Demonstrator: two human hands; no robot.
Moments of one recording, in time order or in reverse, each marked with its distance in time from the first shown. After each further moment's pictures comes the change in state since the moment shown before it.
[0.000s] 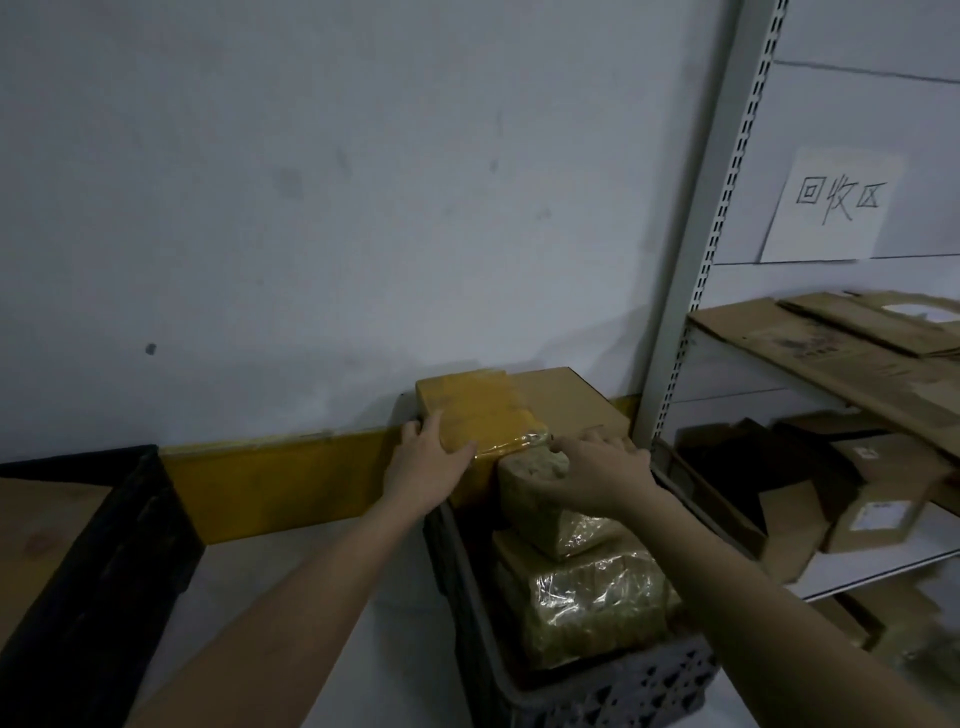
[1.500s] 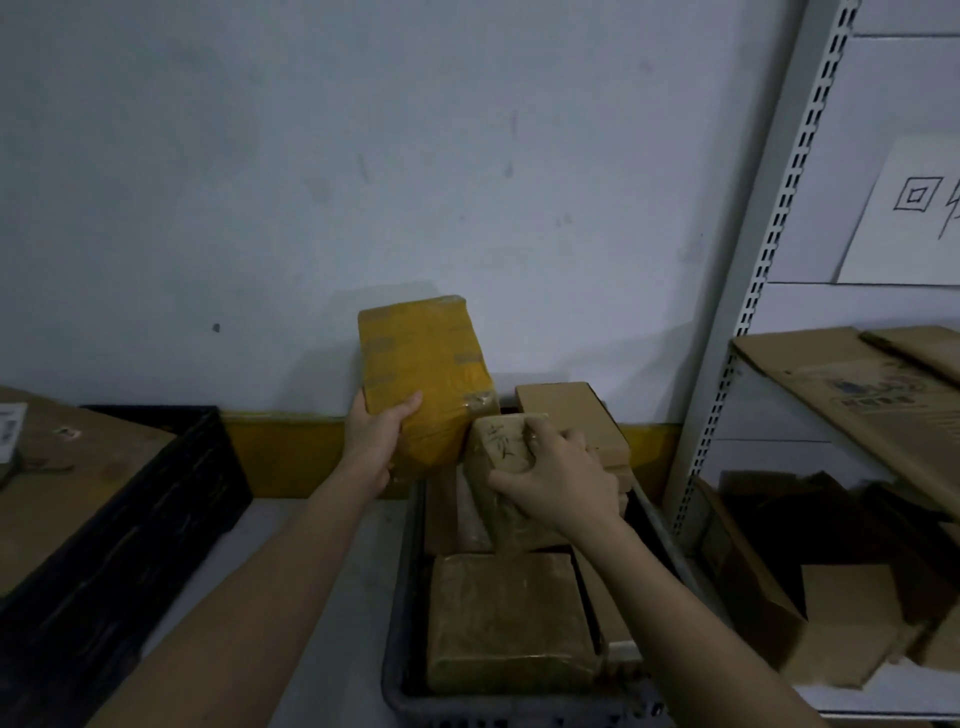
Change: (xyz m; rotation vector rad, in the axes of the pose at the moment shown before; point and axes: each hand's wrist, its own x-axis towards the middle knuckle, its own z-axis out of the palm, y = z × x) left_hand -0.002 0.047 0.008 -0.947 0.476 -0.231; right_hand 0.004 0.050 -0.019 0.418 0.057 -0.180
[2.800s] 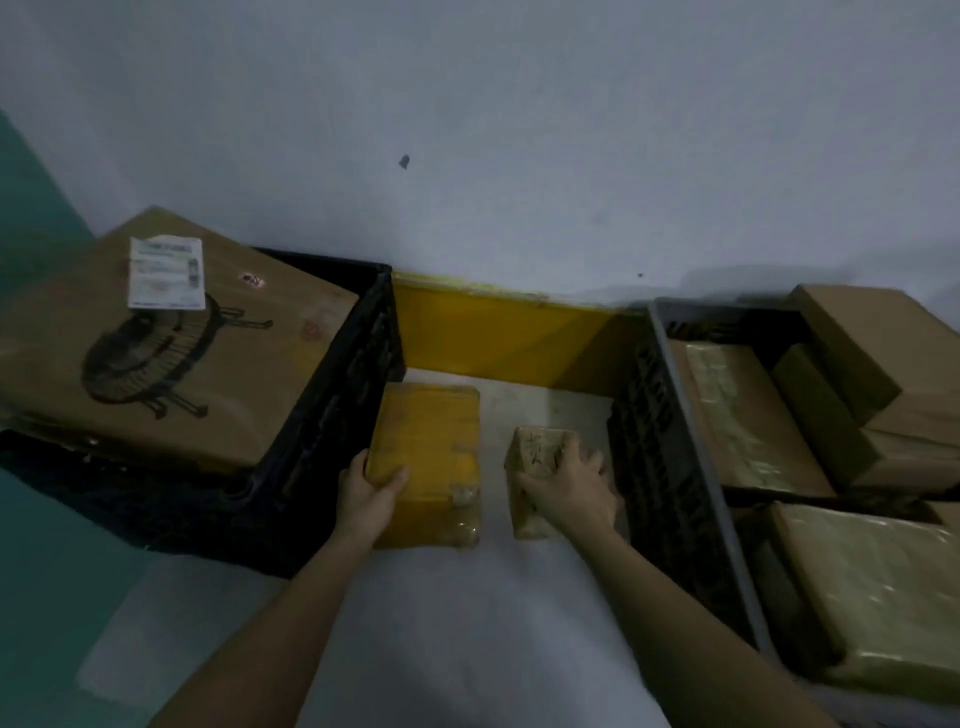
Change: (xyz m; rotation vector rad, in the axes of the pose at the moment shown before) left_hand 0.047 -0.168 -0.374 0.491 0.160 -0.406; right_hand 0.032 -0.154 0.341 -0.075 -0.255 0.294
